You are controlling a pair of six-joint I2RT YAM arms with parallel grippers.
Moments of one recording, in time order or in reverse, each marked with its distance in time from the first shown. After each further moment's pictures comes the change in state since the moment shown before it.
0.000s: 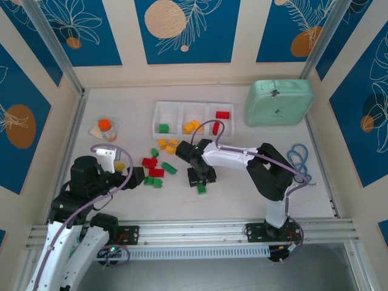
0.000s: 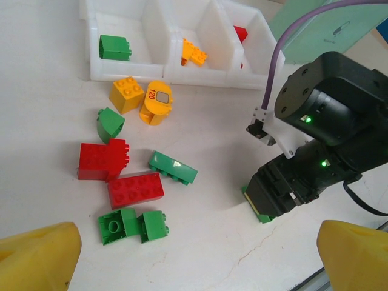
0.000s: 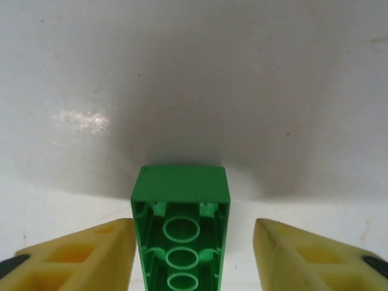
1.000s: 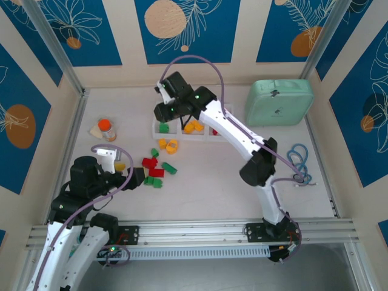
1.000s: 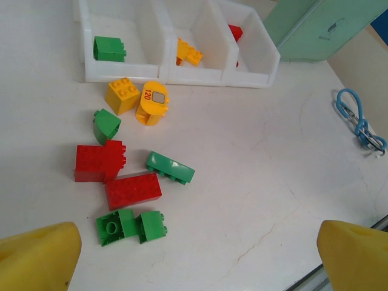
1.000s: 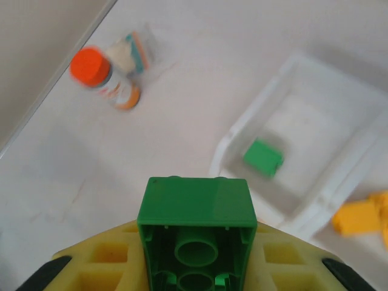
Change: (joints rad) left arm 0.002 -0.003 -0.001 0.000 0.016 0.018; right arm -0.157 0.369 1.217 -0.055 -0.067 -0.457
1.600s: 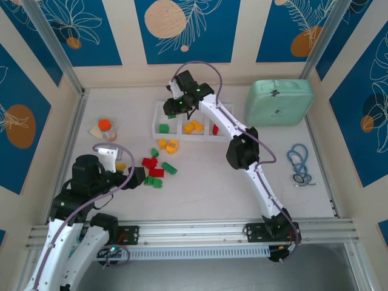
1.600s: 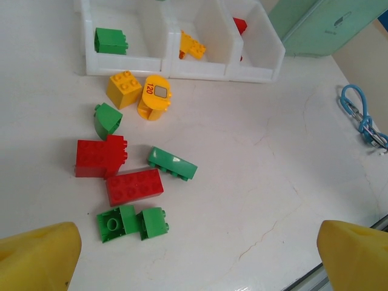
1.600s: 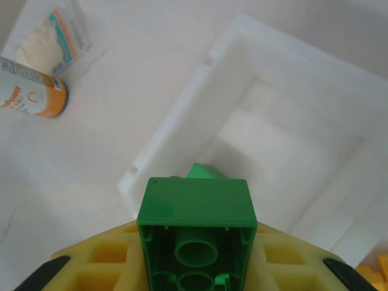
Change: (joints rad) left arm 0.000 0.028 -0.001 0.000 -0.001 0.000; right arm -0.172 0.294 0.130 0.055 -0.232 -0.035
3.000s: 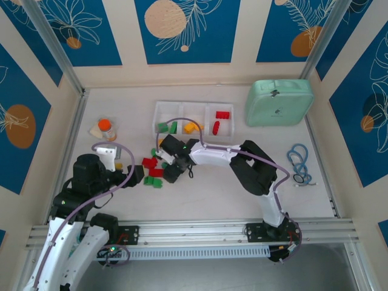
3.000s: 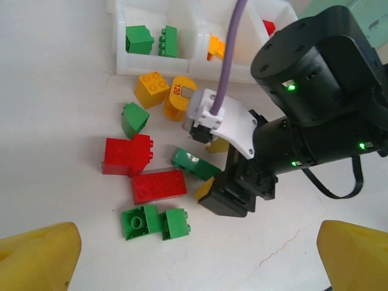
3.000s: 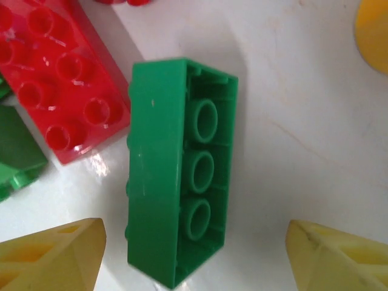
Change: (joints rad) left arm 0.000 0.010 0.000 -0.008 -0.083 -0.004; right arm 0.364 -0.472 -1.151 0.378 0.266 -0.254
